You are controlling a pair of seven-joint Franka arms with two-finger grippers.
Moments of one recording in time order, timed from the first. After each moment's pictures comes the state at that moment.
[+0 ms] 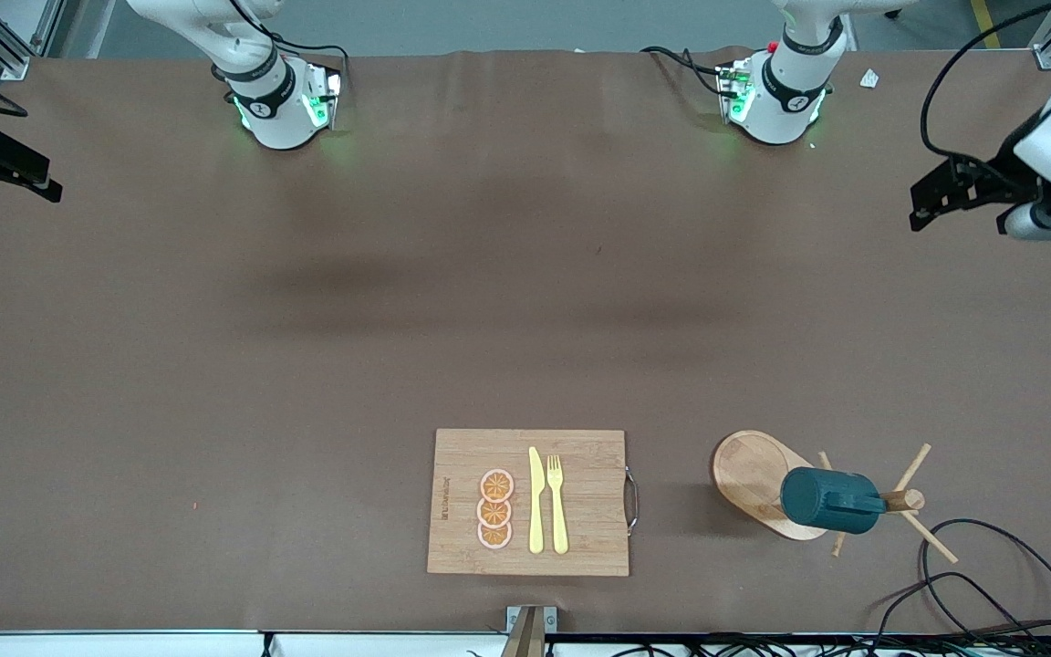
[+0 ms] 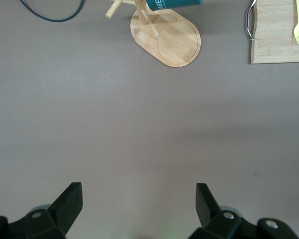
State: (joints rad) left arm 0.03 0.02 -0.14 -1.52 0.00 1.52 -0.05; right arm 0.01 -0.08 -0.09 -1.57 0.02 1.41 -0.08
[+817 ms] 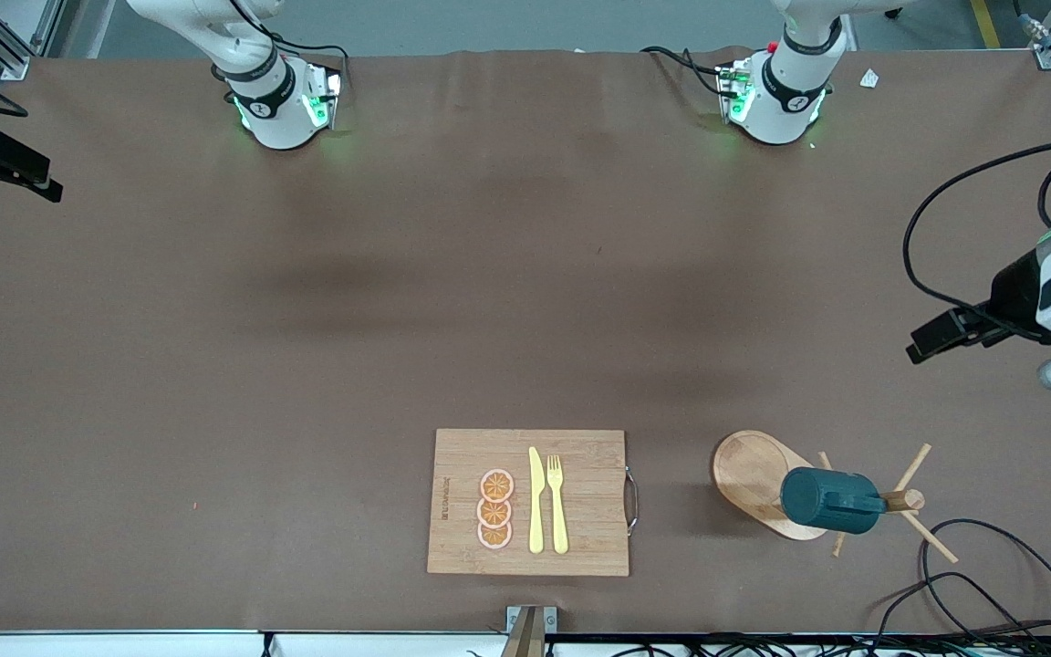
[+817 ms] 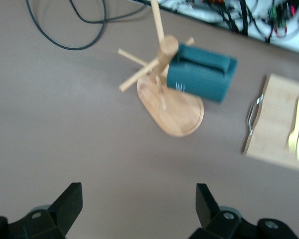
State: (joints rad) left arm 0.05 0.24 -0.14 -1.45 -0.02 1.83 -0.39; right arm 0.01 -0.08 -0.09 -1.57 0.02 1.40 -0.08
